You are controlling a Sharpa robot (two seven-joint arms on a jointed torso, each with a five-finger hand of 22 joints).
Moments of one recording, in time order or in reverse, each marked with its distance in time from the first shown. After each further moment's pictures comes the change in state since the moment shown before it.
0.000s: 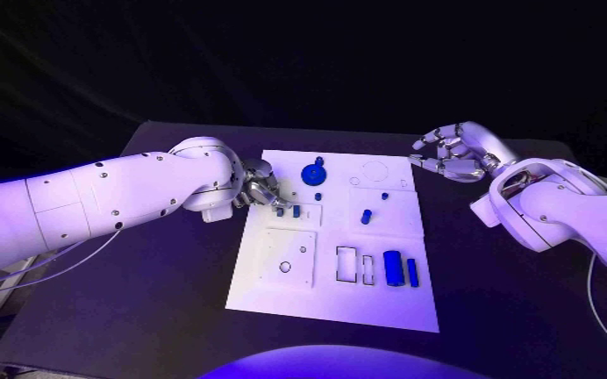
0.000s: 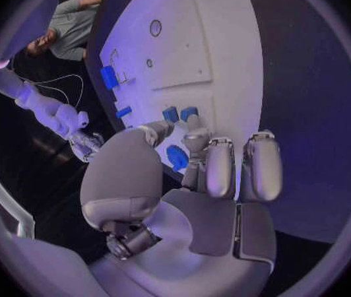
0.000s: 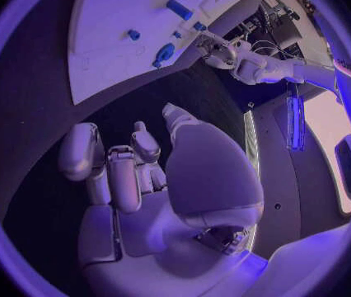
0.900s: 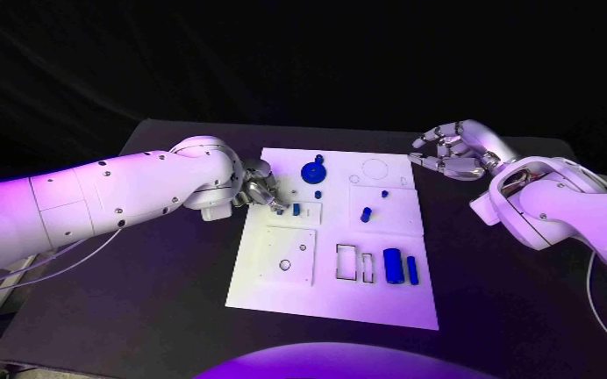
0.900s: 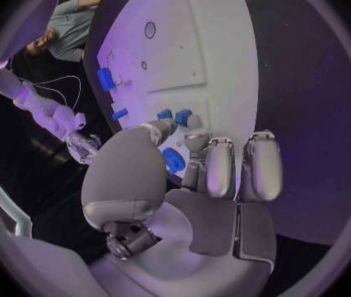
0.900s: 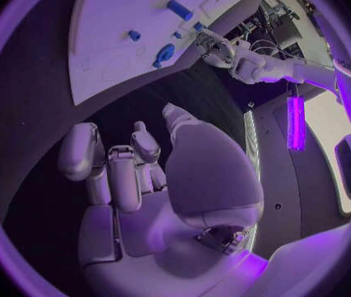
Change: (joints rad) left arm -0.003 0.012 -0.006 -0.022 -0.001 0.015 0.000; left_hand 0.078 0.004 -0.003 -0.003 0.000 0.000 0.000 -0.016 -0.012 -0.007 0.000 0.000 -0.002 0.000 0.000 0.000 0.000 0.000 0.000 0.000 0.000 -0.002; right arm -0.002 0.000 0.000 -0.001 0.000 0.000 0.000; right_hand 0.000 0.000 -0.003 0.003 0.000 0.000 0.000 0.000 0.001 0.000 0.000 0.000 0.000 -0.004 -0.004 0.000 0.001 0.000 0.000 0.000 0.000 0.000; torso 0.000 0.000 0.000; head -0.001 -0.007
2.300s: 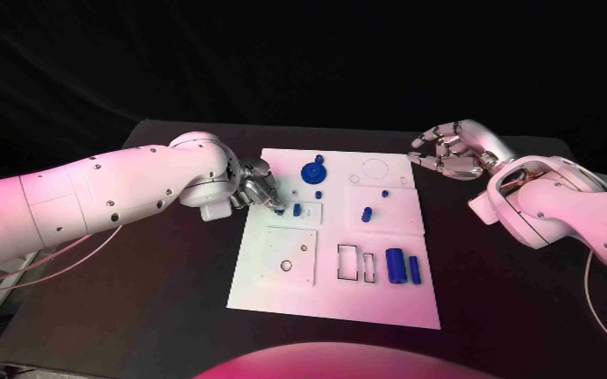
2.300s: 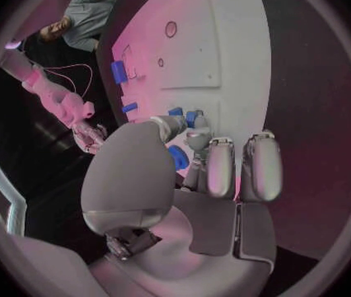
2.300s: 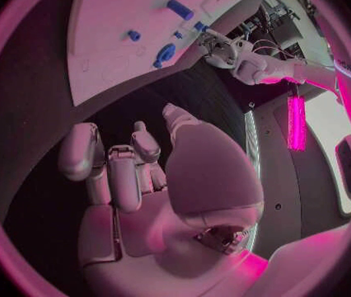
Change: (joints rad) left arm 0.011 -0.013 0.011 0.011 0.122 0.010 -0.003; left_hand 0.207 -0.012 0.159 0.024 0.000 -0.027 0.016 0.018 0.029 -0.002 0.002 -0.016 -0.011 0.000 0.000 0.000 0.000 0.000 0.000 0.000 0.000 0.007; right arm -0.002 0.002 0.000 -0.006 0.000 0.000 0.000; right_hand 0.000 0.000 0.000 0.006 0.000 0.000 0.000 0.000 0.000 0.000 0.000 0.000 0.001 0.000 0.000 -0.004 0.000 0.000 0.000 0.000 0.000 0.000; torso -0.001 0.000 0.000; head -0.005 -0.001
